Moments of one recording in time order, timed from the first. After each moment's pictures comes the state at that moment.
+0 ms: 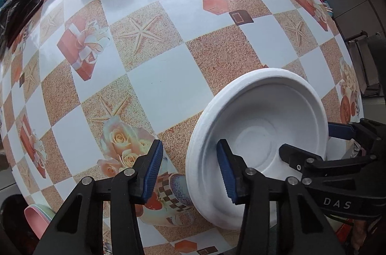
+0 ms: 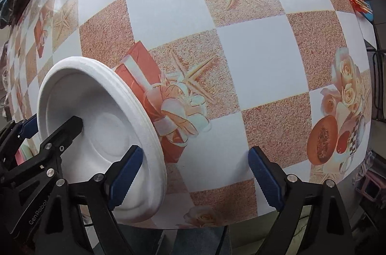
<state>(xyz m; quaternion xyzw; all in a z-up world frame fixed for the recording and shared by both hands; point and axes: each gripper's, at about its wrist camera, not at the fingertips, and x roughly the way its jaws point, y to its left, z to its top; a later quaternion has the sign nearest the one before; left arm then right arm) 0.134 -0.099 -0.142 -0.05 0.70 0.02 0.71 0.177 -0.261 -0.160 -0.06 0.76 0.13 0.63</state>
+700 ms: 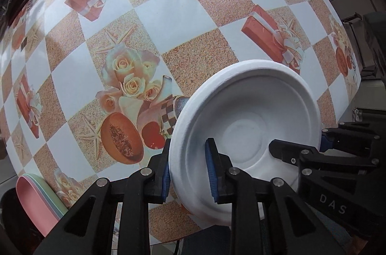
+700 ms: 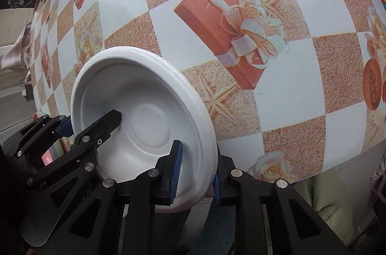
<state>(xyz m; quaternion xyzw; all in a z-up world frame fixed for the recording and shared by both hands) 0.049 -0.108 -0.153 -0.05 0.73 0.00 0.68 0.108 -0.224 -0.160 -0.01 0.78 0.18 0.59</state>
